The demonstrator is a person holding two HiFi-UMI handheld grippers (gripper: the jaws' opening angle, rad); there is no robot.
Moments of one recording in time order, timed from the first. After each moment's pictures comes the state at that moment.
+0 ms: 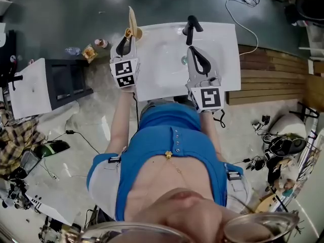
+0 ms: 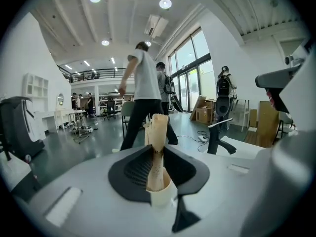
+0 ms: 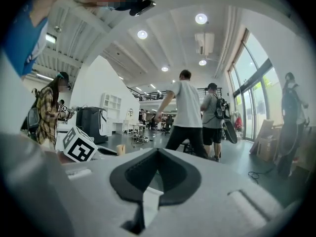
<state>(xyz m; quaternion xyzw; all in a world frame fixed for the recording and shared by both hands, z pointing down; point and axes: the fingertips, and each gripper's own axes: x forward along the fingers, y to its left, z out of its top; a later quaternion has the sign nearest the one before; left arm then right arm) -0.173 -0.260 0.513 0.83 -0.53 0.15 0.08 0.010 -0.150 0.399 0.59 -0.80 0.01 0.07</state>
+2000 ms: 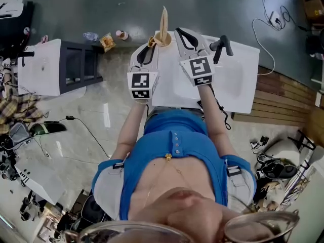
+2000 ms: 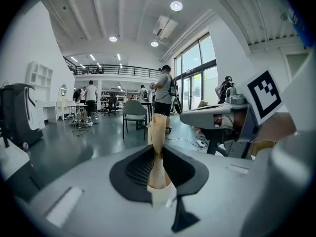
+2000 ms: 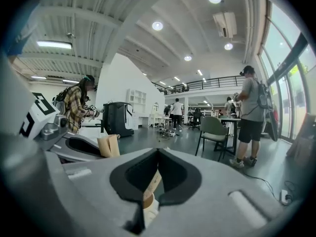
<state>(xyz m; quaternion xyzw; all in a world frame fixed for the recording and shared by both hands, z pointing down) -0.198 -0.257 0.499 0.83 -0.53 0.12 0.12 -0.129 -0.298 0.459 0.44 -0.89 0.03 0.12</state>
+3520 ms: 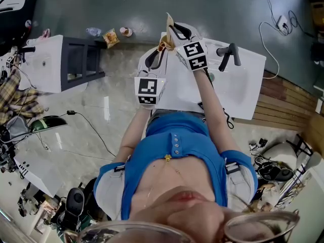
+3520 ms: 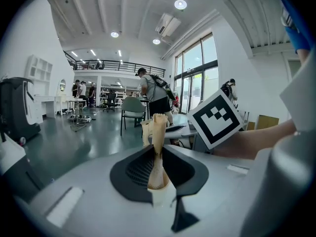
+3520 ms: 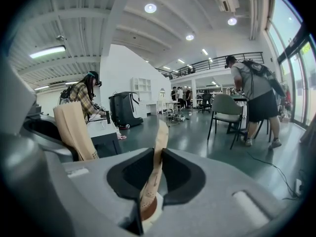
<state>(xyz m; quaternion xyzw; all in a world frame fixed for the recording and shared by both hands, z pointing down) -0.192 -0.264 0.505 0.83 -0.52 0.12 0.14 -0.177 -0.354 0.541 0.38 -0.90 0.11 0.18</state>
